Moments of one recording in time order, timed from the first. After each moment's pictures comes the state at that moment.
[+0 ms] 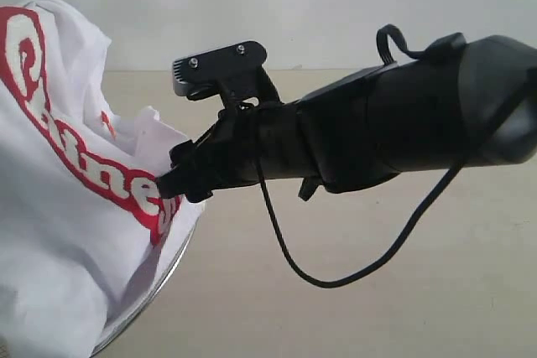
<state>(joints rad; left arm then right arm) -0.14 0.95 -1.00 -0.38 0.91 0.46 0.71 1.77 -1.05 1.70 -0.07 -1.56</state>
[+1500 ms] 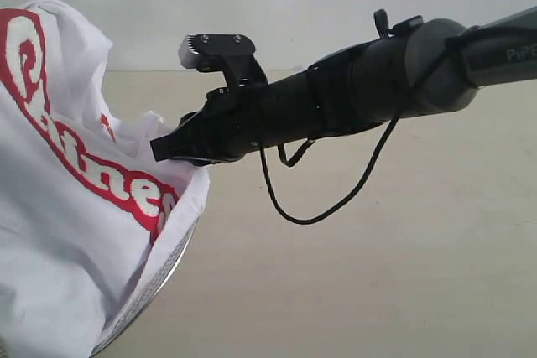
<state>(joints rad) -0.14 0.95 -1.00 -0.38 0.92 0.46 0.52 1.97 -1.24 1.66 0.43 -1.51</state>
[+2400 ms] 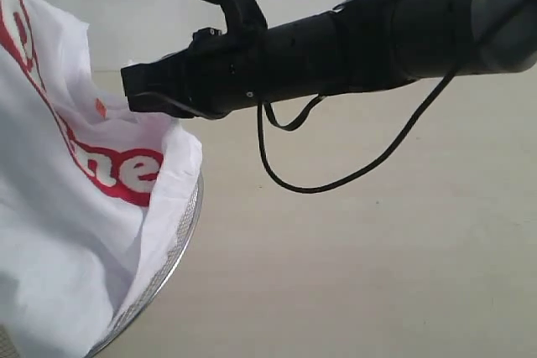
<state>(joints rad) -0.14 0.95 -1.00 -0.38 0.80 0.50 0.52 1.81 -1.24 1.66 0.58 -1.36</state>
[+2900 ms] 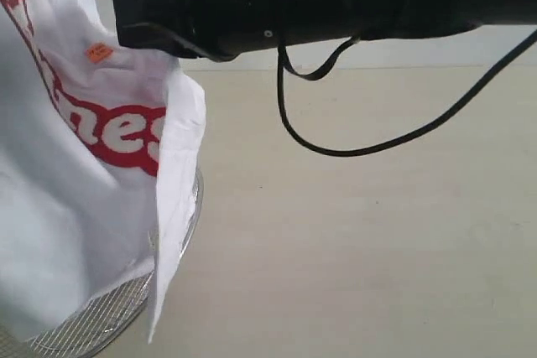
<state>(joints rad) -0.14 0.95 -1.12 -0.38 0.80 0.52 0.52 1.64 -1.24 1.58 0.57 -1.31</state>
